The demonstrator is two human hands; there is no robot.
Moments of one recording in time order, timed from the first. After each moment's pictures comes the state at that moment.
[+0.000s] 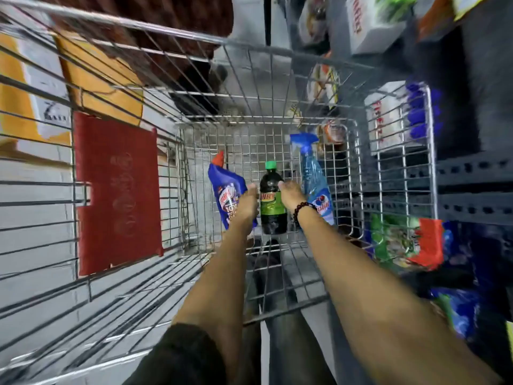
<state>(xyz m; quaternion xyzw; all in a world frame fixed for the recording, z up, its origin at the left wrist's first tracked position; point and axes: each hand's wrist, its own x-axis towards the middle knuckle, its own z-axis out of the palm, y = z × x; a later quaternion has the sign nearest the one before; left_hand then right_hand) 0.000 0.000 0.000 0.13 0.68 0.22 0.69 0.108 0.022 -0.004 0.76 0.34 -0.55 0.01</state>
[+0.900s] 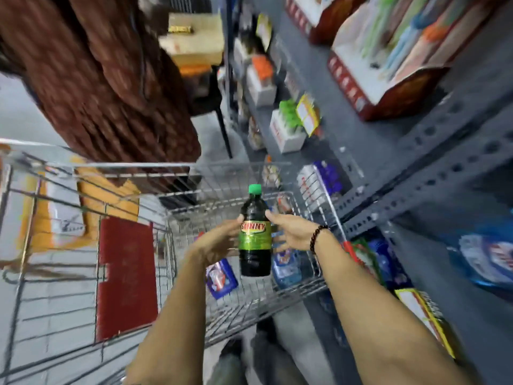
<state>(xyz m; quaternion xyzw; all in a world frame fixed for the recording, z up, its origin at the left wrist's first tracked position) -0.021 0.036 0.183 0.33 0.47 0.14 0.81 0.178 0.011 0.214 0.58 0.23 -0.75 -0.20</state>
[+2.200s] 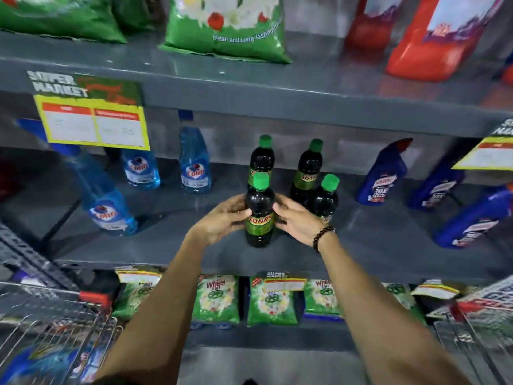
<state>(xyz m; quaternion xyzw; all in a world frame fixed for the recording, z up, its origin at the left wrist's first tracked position) 0.356 -0.324 0.356 0.64 -0.04 -0.17 0.75 0.371 -0.516 0.373 0.63 0.07 -0.26 -0.73</state>
